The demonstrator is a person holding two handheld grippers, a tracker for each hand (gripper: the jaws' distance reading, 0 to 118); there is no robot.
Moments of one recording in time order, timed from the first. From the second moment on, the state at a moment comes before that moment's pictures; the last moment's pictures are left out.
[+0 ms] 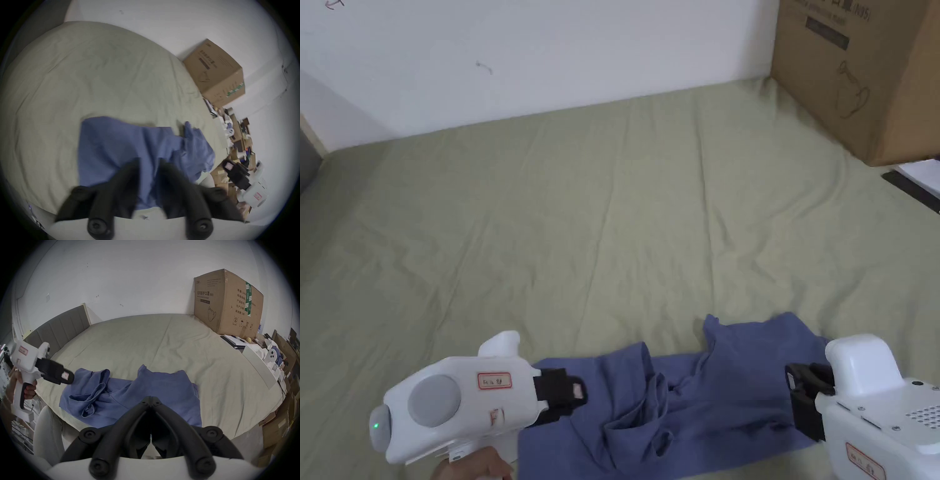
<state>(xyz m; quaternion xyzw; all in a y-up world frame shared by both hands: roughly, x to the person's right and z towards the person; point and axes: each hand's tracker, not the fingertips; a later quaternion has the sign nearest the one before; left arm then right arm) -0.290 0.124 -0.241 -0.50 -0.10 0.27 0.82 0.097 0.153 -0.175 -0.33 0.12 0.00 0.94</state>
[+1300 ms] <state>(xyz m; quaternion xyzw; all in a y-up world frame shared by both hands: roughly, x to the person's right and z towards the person) -0.377 0.089 -0.199 -0.46 -0.16 0.41 0.77 0.055 0.190 -0.178 -0.29 0.13 -0.01 0.95</state>
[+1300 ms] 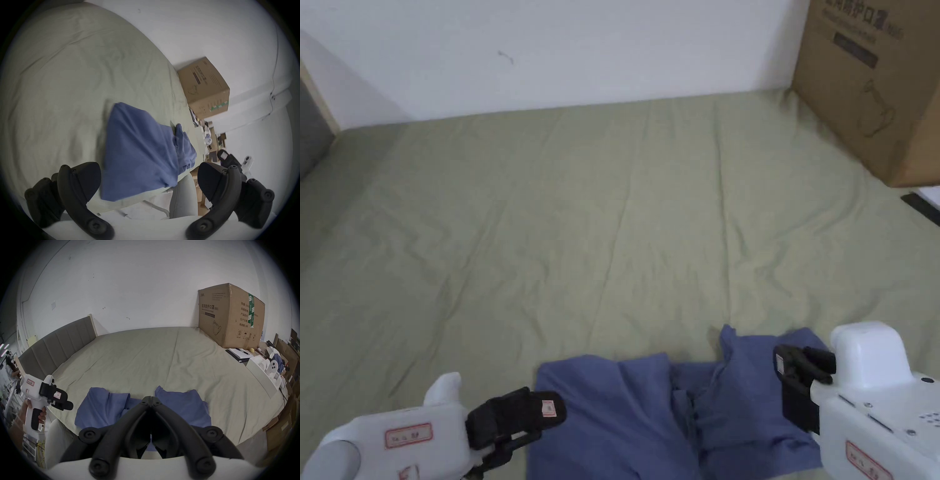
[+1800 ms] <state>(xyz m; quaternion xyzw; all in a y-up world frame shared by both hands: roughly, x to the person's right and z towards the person) -0.376 0.034 -0.249 -0.49 -0.26 0.46 0.69 0.039 0.192 -0.191 -0.32 0.16 -0.05 0.93</state>
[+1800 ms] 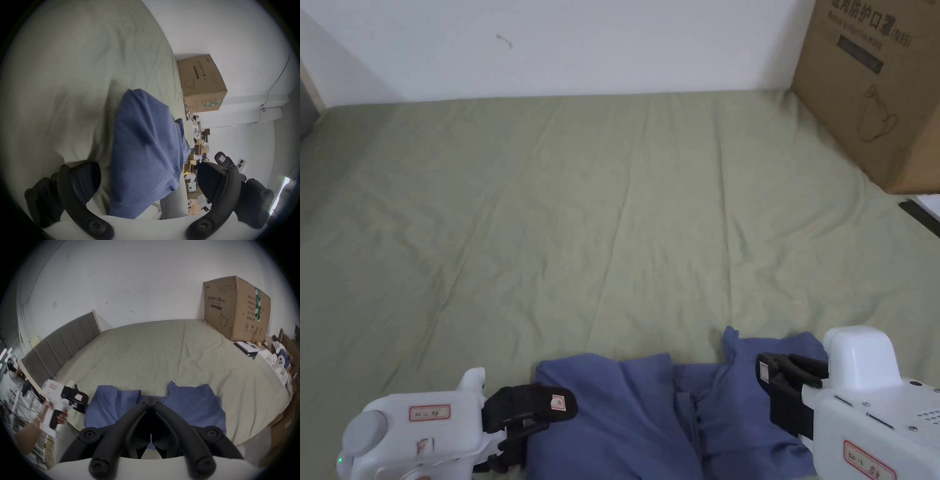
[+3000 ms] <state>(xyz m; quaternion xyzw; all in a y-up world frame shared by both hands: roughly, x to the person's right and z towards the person) -0.422 0.142 -0.195 -0.48 -0.11 0.36 0.79 0.097 0.189 -0.178 -0.29 0.14 -0.11 0.94</state>
